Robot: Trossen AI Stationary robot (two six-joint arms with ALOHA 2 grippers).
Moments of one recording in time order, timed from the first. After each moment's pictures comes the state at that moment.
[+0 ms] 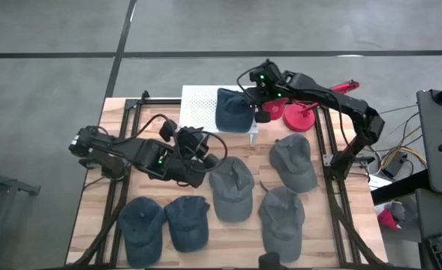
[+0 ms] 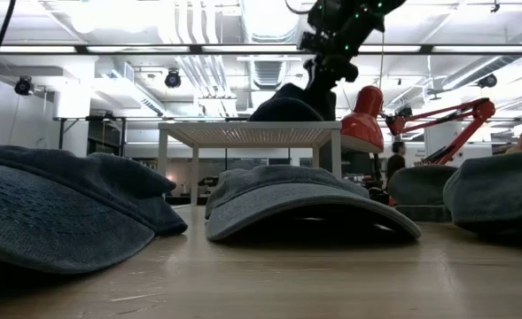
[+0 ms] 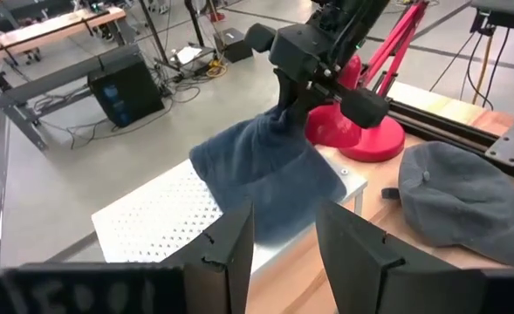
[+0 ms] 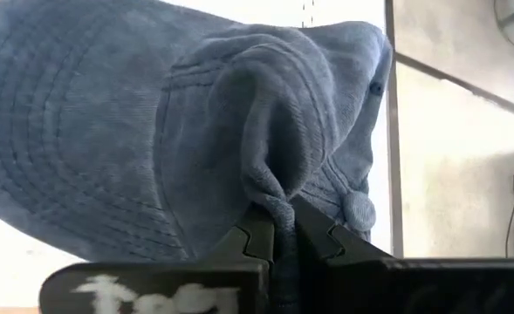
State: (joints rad) left arm -0.33 1.60 1.80 -1.12 -1.12 -0.77; right arm -0.57 1.65 1.53 -0.74 -0.11 -0.74
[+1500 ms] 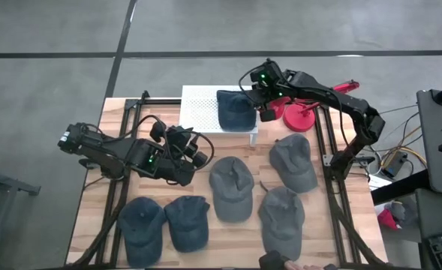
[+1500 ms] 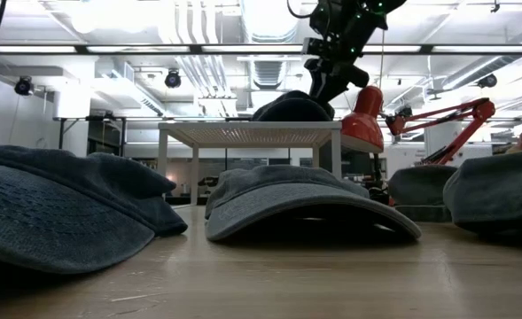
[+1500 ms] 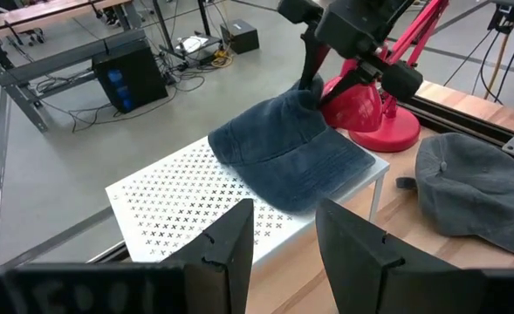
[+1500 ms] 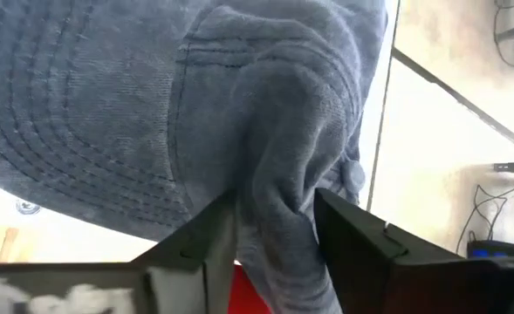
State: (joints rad) left arm -0.33 1.47 1.61 -1.10 -1.12 -0.86; right arm -0.58 1.64 1.54 -0.81 -0.05 -0.91
